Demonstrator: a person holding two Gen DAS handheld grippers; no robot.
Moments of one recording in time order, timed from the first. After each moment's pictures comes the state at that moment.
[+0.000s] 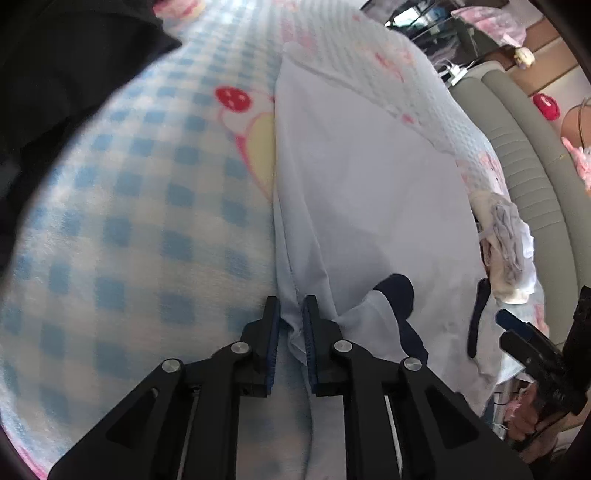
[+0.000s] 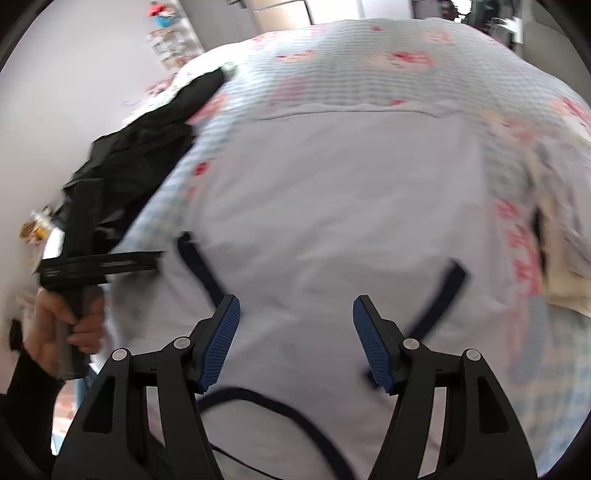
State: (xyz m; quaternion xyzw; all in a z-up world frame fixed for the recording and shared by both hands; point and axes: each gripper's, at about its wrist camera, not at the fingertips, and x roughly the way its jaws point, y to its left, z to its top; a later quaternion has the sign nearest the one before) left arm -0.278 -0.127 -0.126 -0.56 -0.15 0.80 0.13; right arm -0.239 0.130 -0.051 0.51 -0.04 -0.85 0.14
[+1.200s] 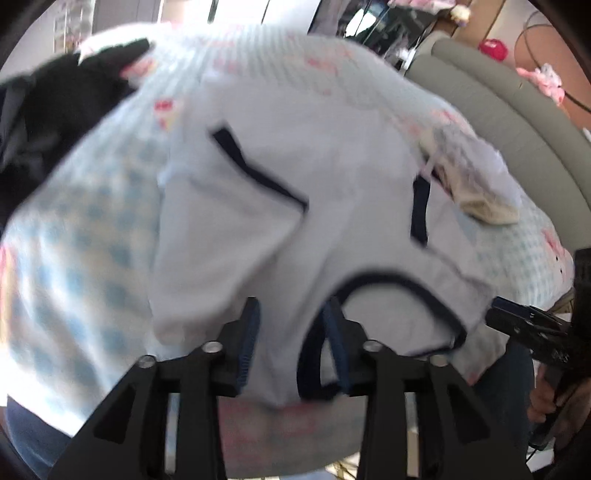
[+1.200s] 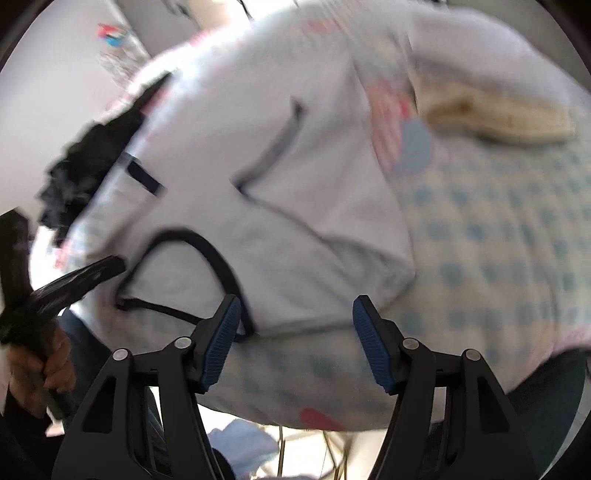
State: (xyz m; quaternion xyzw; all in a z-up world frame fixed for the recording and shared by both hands) left arm -0.128 -0.028 -0.090 -0.48 -0.08 0.86 0.15; right arm -0.091 0.231 -0.071 0.50 -0.07 -0.86 0.09
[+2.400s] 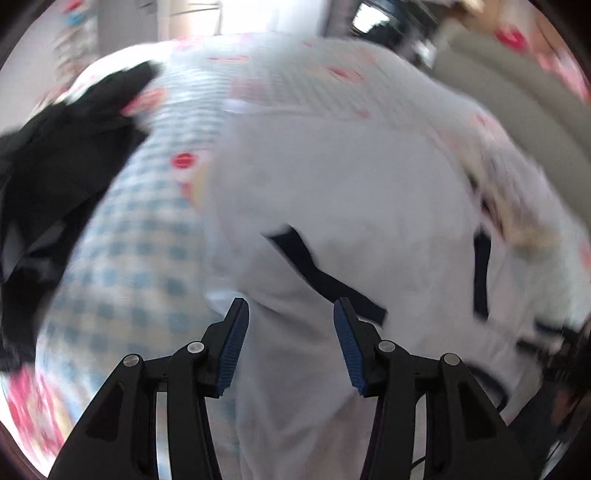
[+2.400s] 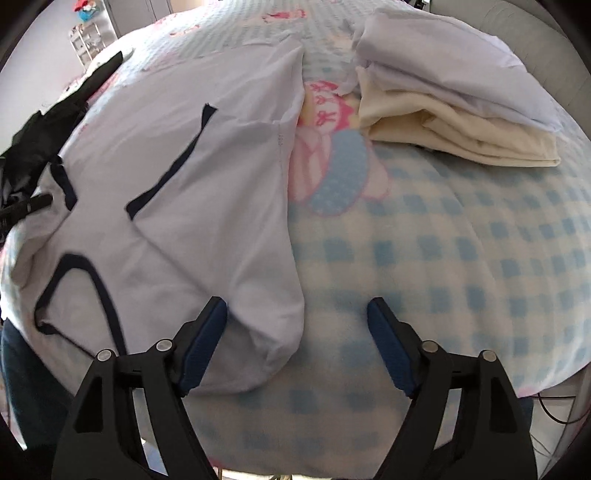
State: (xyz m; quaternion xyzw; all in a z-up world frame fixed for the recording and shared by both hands) left arm -0.204 -0.080 -0.075 -0.49 -0.07 0.86 0.09; right arm -0.132 0.276 -0.086 0.54 -0.01 -0.84 0.01
